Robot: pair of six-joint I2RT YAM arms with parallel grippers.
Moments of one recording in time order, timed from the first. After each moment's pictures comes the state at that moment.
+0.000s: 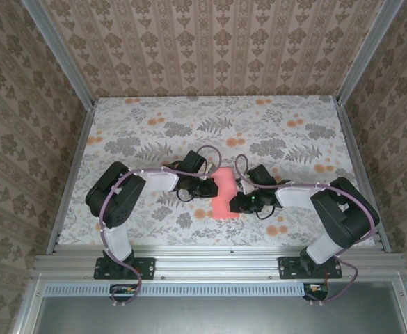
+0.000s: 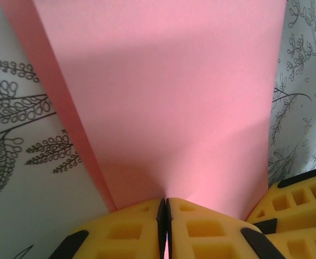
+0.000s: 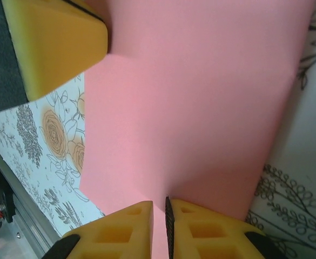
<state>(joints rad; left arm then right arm) -0.73 1.84 0.95 -0.16 0.48 -0.56 0.52 1.57 0.60 -0.11 -0.56 0.53</state>
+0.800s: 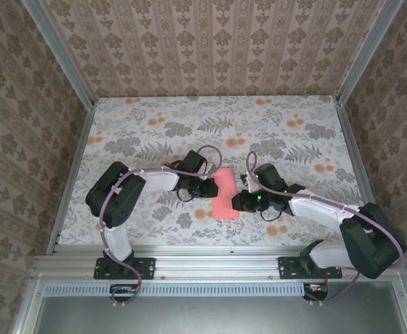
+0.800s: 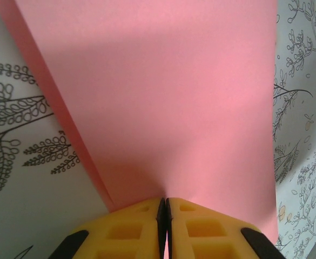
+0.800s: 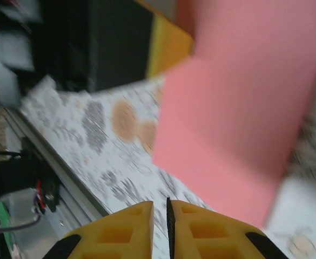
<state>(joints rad) -0.73 1.85 0.96 -0.17 0.48 -0.54 0.53 1.33 0.59 -0.15 -0.56 0.62</state>
